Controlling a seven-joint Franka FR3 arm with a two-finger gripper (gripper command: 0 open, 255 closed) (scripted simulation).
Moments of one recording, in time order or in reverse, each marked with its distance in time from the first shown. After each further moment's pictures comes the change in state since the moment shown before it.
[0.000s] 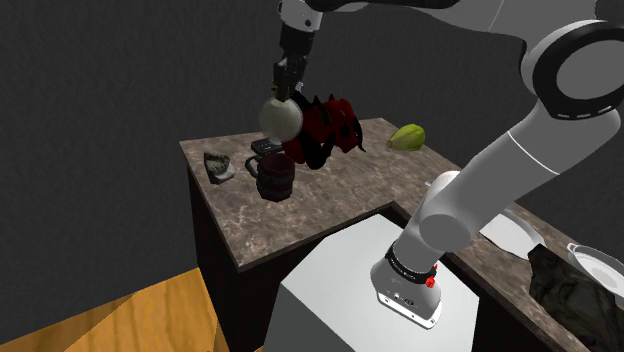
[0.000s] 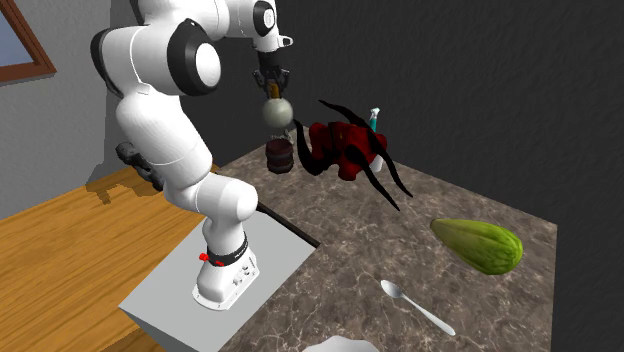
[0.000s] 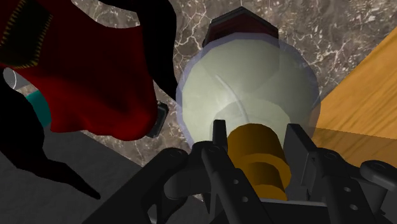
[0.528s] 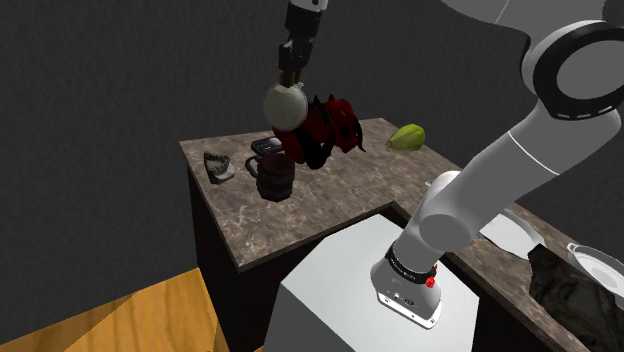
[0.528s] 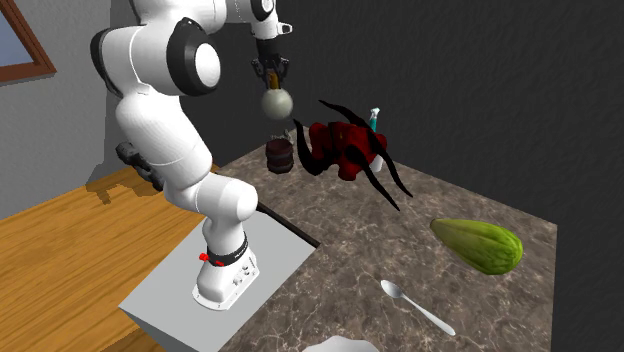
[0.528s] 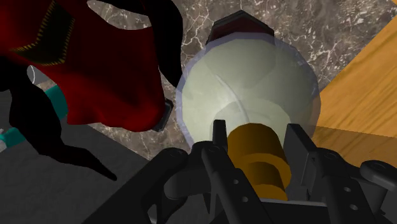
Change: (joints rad) arm -0.002 -0.003 -0.004 0.099 -0.001 -0.101 -0.008
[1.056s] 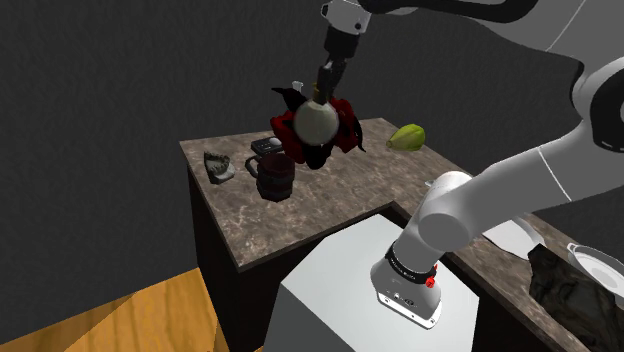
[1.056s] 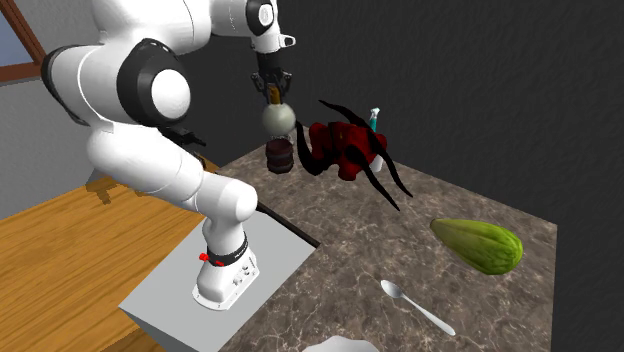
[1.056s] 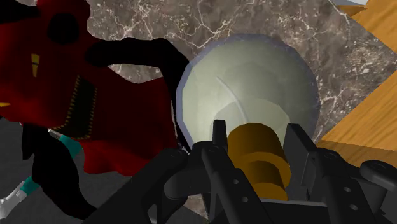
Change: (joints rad) arm -0.024 -0.273 -0.061 -0.292 -0.013 0.022 -0.080
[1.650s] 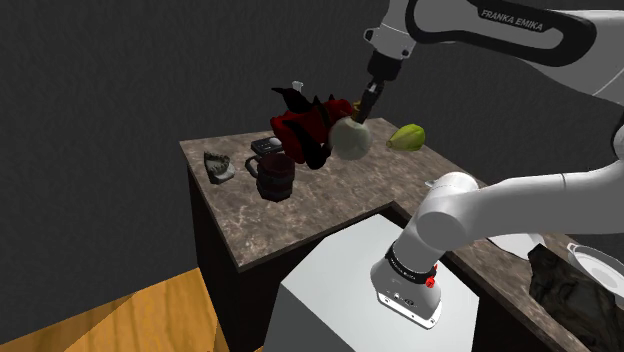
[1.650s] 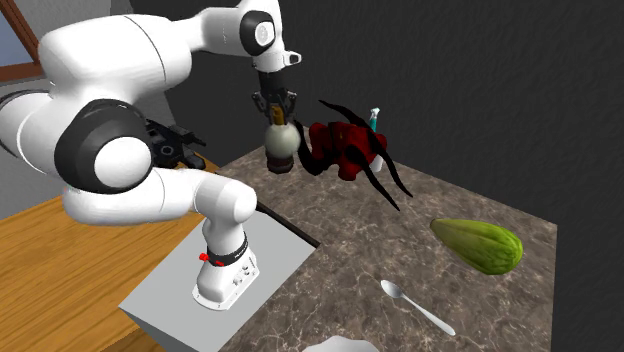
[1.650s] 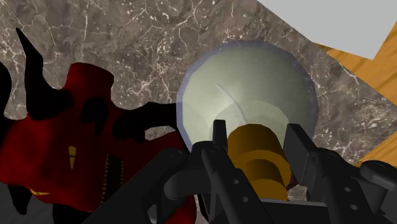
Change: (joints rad) arm -0.050 -0.313 -0.096 -0.257 -0.067 -0.051 -0.112
